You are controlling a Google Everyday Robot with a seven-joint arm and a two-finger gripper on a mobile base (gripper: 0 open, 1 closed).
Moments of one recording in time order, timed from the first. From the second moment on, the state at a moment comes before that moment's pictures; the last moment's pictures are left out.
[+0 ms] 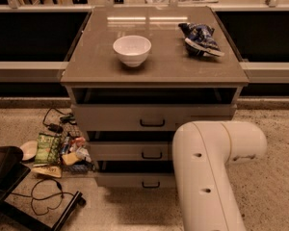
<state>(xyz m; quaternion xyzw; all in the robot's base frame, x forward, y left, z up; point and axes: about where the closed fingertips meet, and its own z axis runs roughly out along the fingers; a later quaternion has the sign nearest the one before) 0.595 -0.196 0.203 -0.65 0.76 -0.06 0.10</state>
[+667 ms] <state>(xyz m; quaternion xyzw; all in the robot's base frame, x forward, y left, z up) 0.572 -0.216 0.251 -0.64 0.76 -0.07 0.10</state>
